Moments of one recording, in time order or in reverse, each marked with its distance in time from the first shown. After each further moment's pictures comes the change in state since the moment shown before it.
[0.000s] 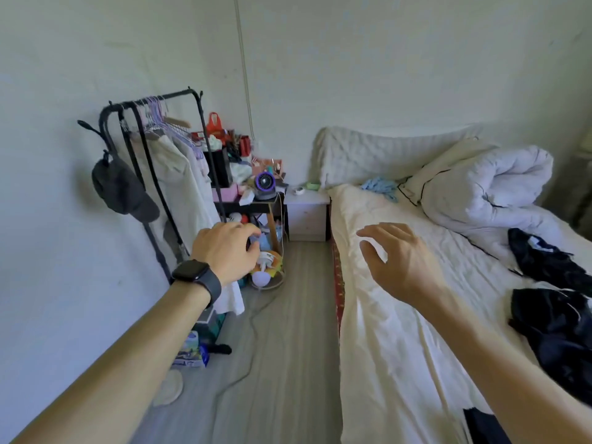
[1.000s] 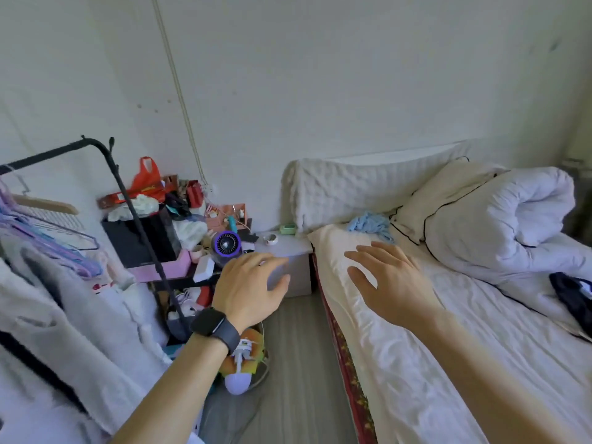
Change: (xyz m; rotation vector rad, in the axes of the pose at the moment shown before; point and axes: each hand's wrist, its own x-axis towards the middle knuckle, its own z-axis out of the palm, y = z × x) left_hand 0.491 -0.054 0.206 -0.192 0.035 0.278; right_hand 0.410 0.168 0.244 -0.185 -0.115 0.173
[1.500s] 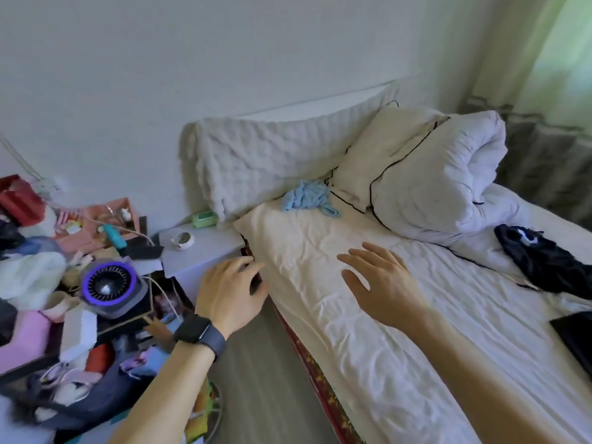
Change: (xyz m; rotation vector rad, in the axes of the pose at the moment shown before) left_hand 0.312 -0.093 0.262 -0.101 -0.306 0.193; right_hand 0.226 0.153 0.182 -0.082 -0.128 0.366
